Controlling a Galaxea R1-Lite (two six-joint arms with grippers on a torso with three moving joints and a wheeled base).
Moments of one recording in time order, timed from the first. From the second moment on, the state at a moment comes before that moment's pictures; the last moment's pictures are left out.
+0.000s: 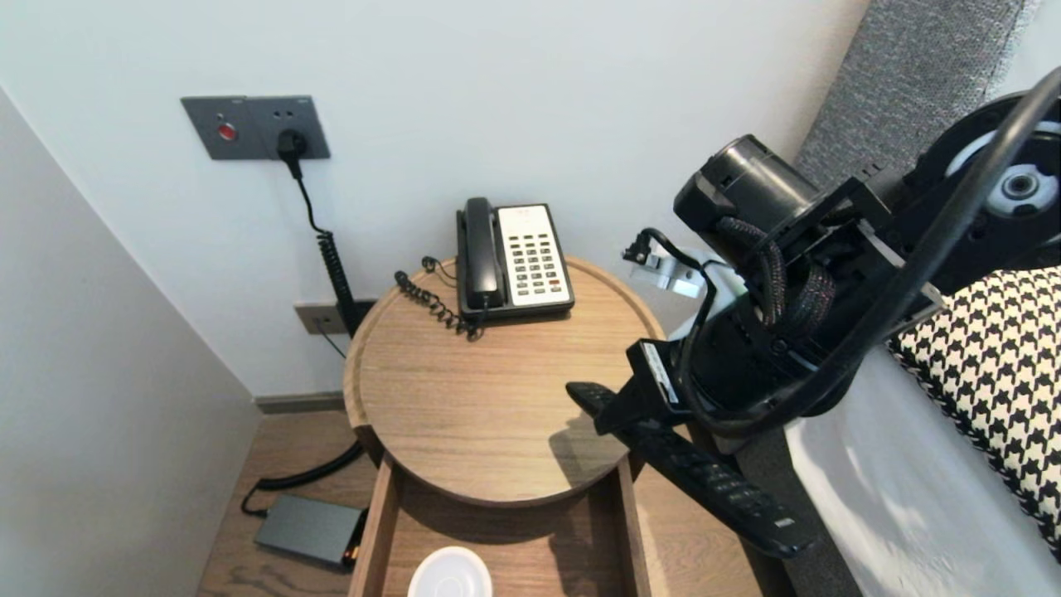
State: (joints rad) left arm 0.00 0.00 0.00 -0.03 0.00 0.01; right arm 0.69 1.78 -1.70 0.89 0.24 0.43
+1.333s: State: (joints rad) left arm 0.00 0.00 0.00 -0.03 0.00 0.01; right arm 0.88 1.84 -1.53 0.93 0.26 0.37
